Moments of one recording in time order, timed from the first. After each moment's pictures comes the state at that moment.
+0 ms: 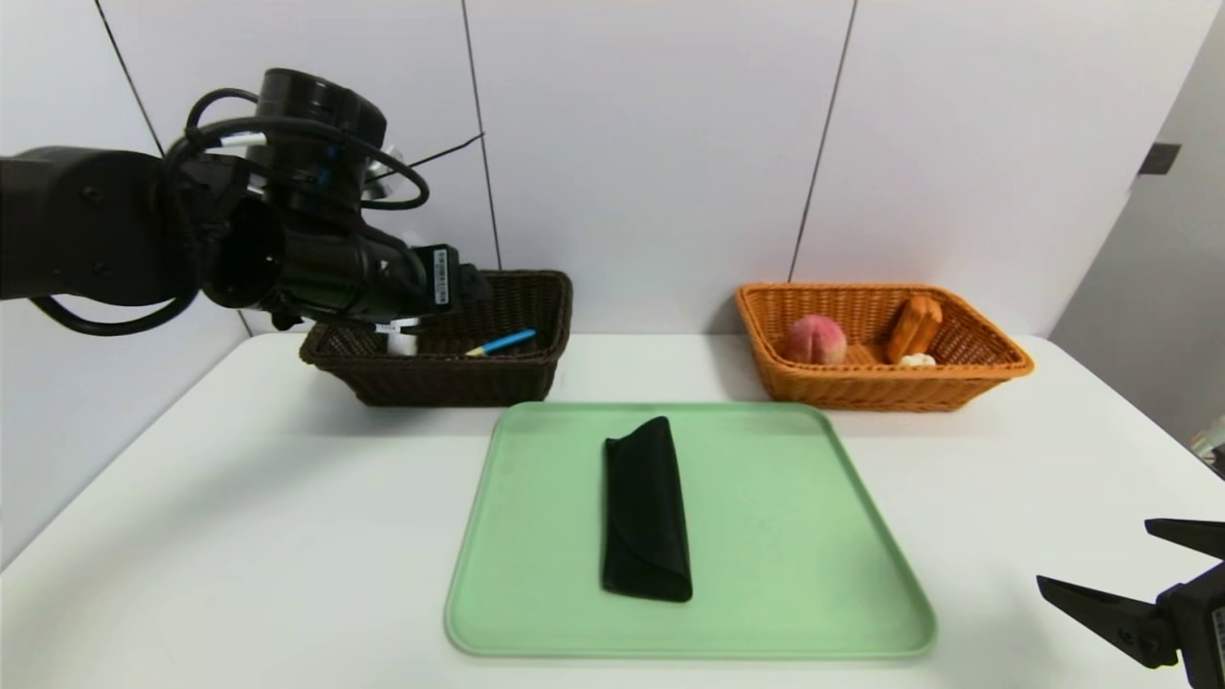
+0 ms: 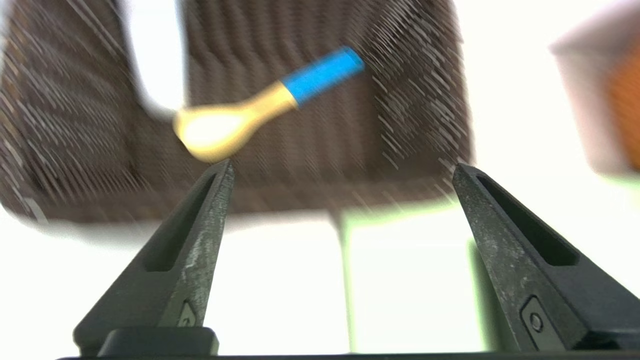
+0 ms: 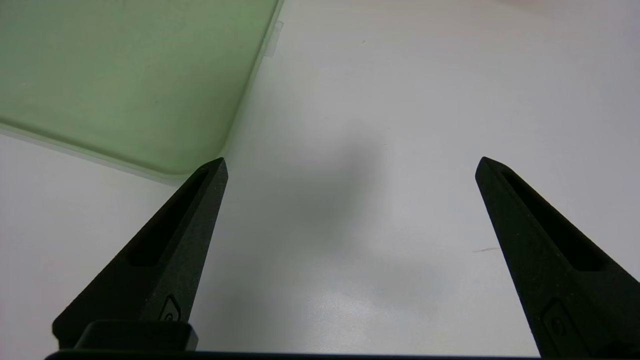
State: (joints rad) left arm -0.40 1.74 -1.47 0.24 0.16 -0.31; right arm 0.17 1.00 -0.54 0.16 -0.02 -0.18
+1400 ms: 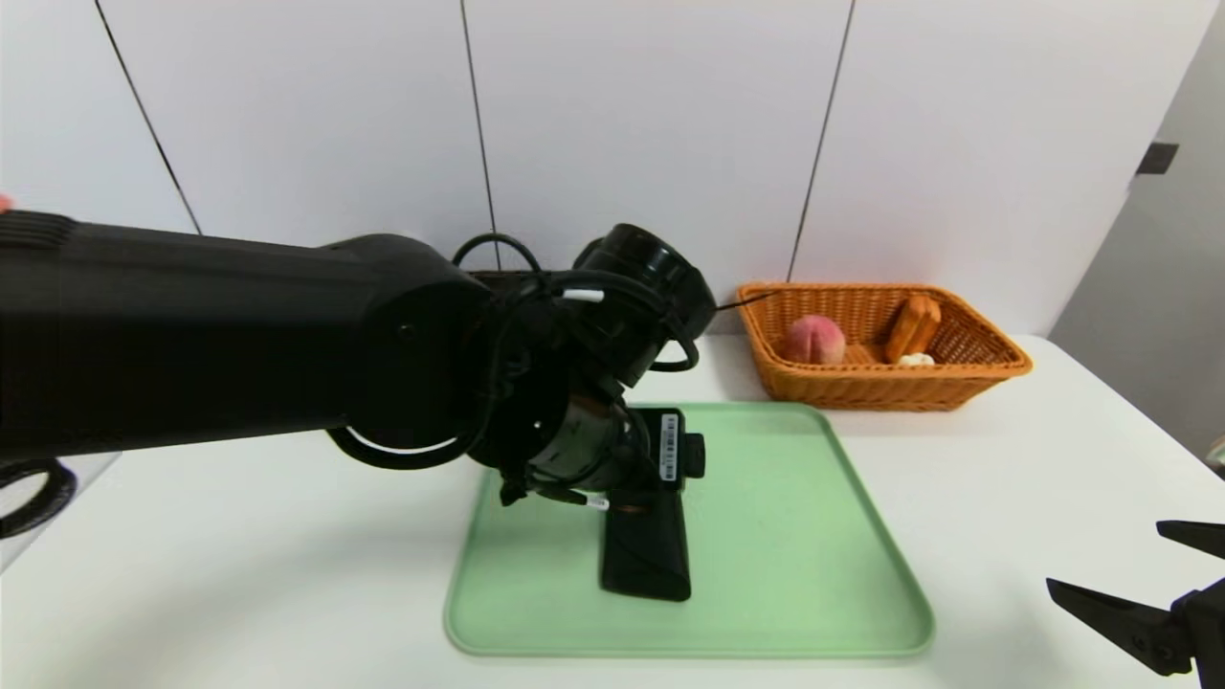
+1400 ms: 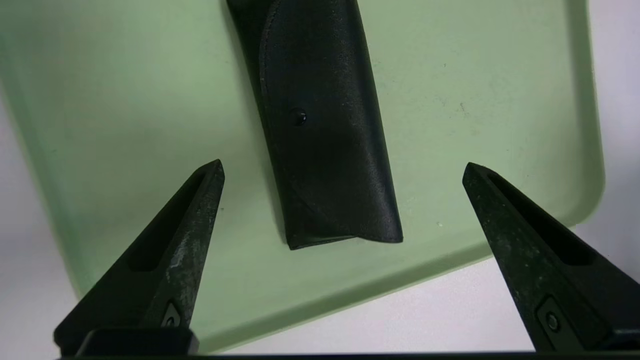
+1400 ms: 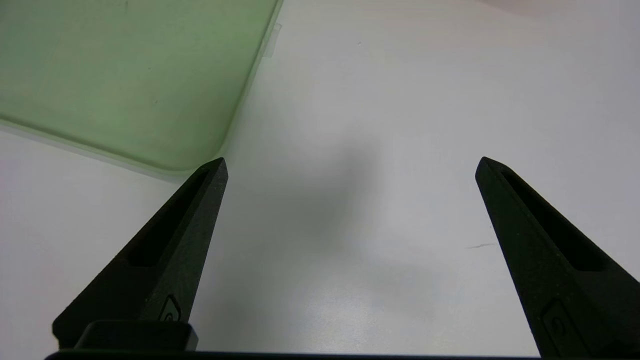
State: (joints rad) left arm -0.88 1.92 -1.57 0.50 0.22 -0.63; right arm 0.17 0.97 -0.53 0.16 -0.02 -0.18
